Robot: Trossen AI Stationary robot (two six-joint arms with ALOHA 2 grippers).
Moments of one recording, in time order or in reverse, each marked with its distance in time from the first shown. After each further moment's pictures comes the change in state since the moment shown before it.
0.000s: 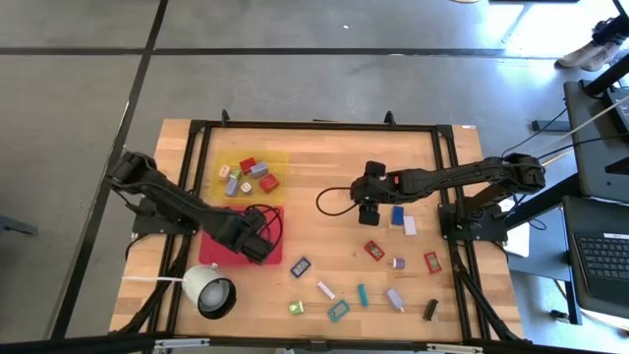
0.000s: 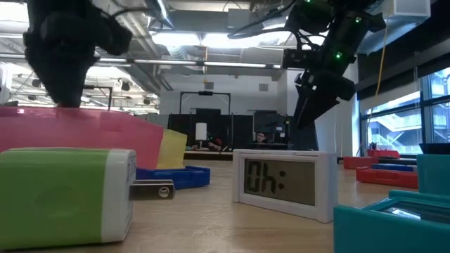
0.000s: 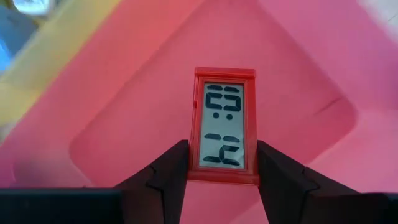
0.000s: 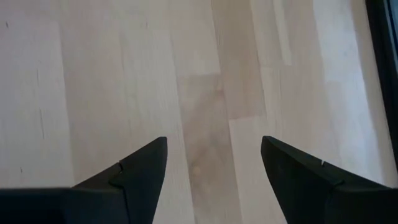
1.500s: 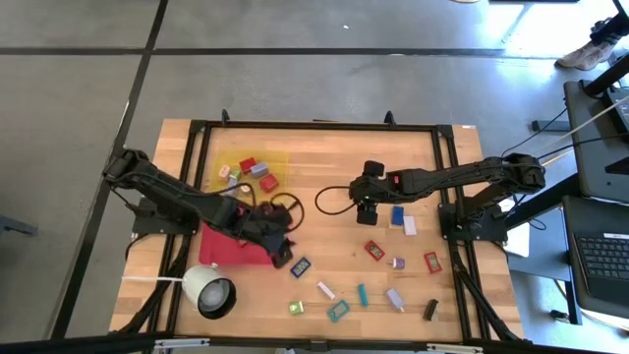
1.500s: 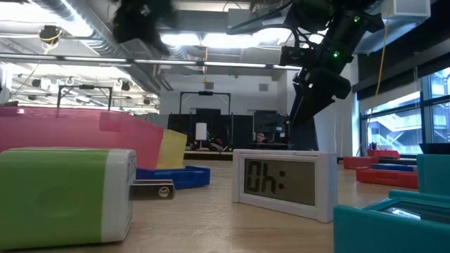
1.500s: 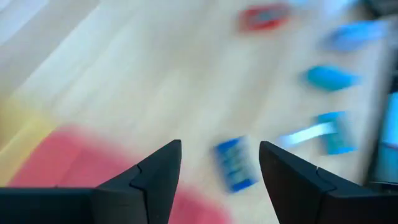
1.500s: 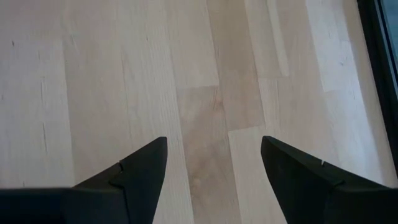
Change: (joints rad) left arm 0.066 -0.063 0.117 0.444 -0.075 0.449; right arm 0.000 0.000 0.000 0.035 0.000 -0.001
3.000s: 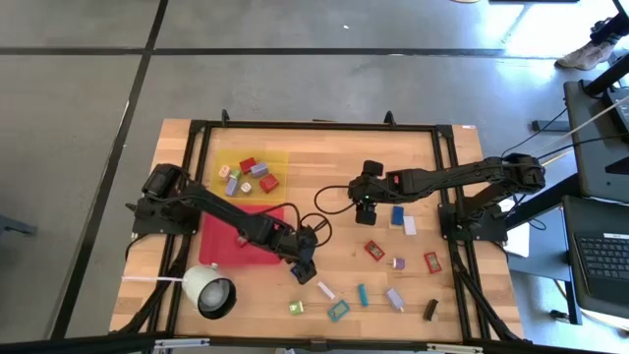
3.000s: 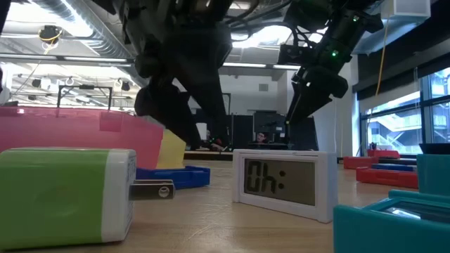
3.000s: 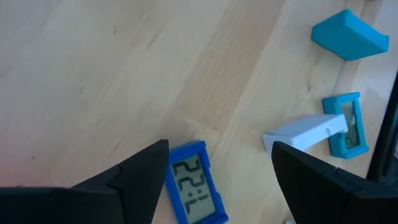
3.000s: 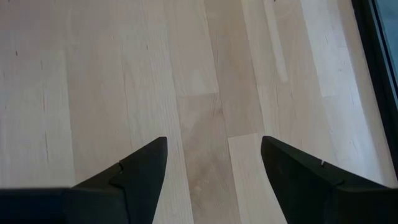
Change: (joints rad) left arm 0.054 0.358 0.001 0.324 0.262 -0.056; right arm 0.000 0.000 0.000 0.023 0.000 0.000
